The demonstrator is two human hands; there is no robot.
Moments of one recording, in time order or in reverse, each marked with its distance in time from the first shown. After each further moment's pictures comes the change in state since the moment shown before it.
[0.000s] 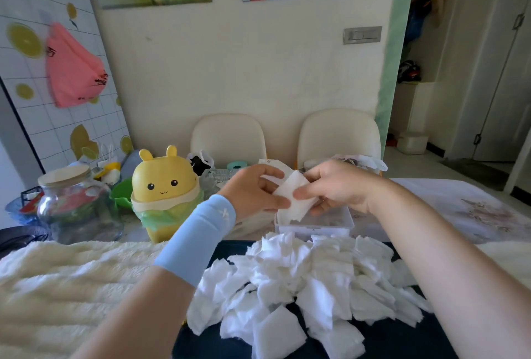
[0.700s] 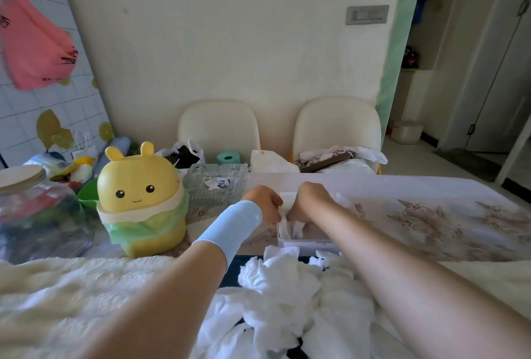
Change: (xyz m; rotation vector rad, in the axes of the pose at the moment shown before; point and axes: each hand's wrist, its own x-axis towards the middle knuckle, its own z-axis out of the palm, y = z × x) left_hand 0.111 -0.074 0.026 0.533 -0.043 -0.232; right_hand 0.134 0.055 0.035 -0.682 0.173 0.432
